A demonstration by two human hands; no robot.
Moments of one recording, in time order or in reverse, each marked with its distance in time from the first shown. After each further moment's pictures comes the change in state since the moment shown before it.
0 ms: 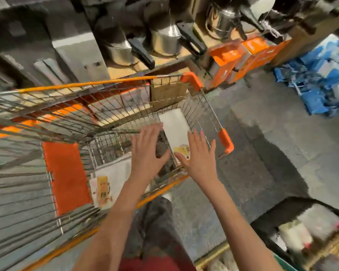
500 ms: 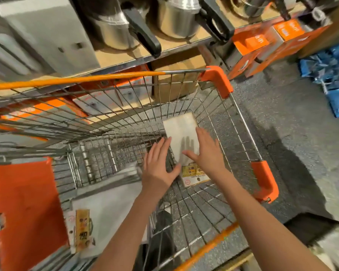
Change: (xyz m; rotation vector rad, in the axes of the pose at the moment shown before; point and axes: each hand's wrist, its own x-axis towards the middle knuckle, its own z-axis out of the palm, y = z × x) left_hand 0.101 -0.080 0.128 -0.178 -0.137 -0.177; right_hand 0.175 0.050 0.107 0.098 -0.215 -0.005
